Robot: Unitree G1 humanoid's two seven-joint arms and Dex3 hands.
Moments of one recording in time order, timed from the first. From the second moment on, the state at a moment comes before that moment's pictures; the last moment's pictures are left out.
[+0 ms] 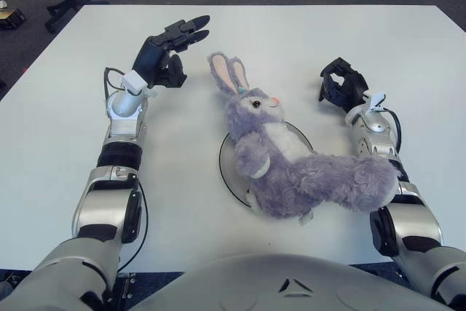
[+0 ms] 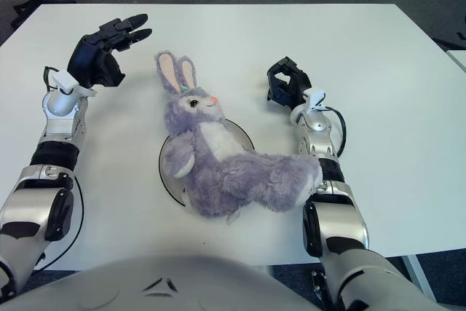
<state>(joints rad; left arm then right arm) -0.54 0.34 0.10 0.65 0.05 -0.79 -0.30 -0.50 -0.25 -0.11 0.70 0.12 -0.28 0.23</state>
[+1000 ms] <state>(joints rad) -0.46 0.37 0.03 0.76 0.25 -0.62 -0.04 -0.50 -0.25 -0.12 0.70 0.11 -0.28 0.22</state>
